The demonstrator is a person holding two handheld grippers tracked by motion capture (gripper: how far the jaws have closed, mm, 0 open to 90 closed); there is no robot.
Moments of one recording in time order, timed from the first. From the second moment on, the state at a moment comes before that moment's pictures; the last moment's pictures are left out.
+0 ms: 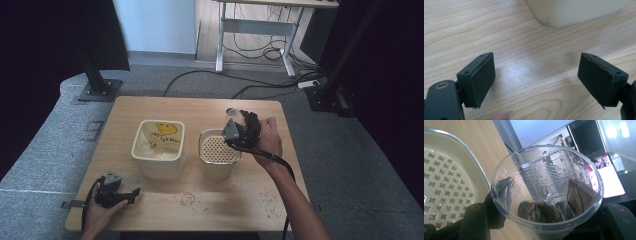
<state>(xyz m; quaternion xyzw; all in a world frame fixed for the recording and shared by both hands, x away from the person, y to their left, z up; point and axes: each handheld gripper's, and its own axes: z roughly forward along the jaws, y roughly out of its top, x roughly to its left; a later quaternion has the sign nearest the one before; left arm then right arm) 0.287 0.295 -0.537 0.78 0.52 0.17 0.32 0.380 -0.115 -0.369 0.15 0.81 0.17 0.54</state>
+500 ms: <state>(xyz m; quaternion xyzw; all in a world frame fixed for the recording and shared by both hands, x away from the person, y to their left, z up) 0.288 0.296 -0.538 0.78 0.52 0.17 0.31 0.379 -0.073 -0.408 -0.09 0.78 -0.06 0.61</state>
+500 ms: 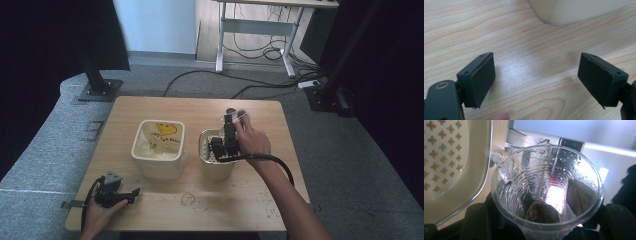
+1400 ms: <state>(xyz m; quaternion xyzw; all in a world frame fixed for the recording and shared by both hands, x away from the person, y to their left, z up) 0.291 0.296 -0.539 0.78 0.52 0.16 0.31 0.374 -0.050 -0.420 -0.33 0.64 -0.29 0.63</state>
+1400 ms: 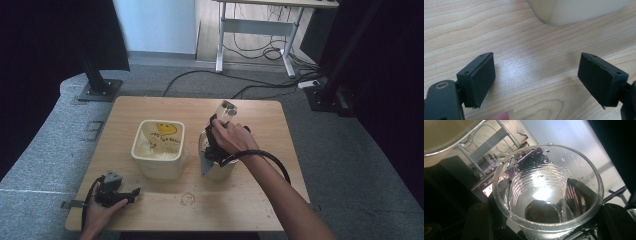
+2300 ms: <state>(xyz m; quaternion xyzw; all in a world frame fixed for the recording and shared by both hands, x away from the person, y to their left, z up) 0.291 0.297 -0.539 0.78 0.52 0.16 0.31 0.378 -0.060 -0.411 -0.24 0.66 -0.26 0.67</state>
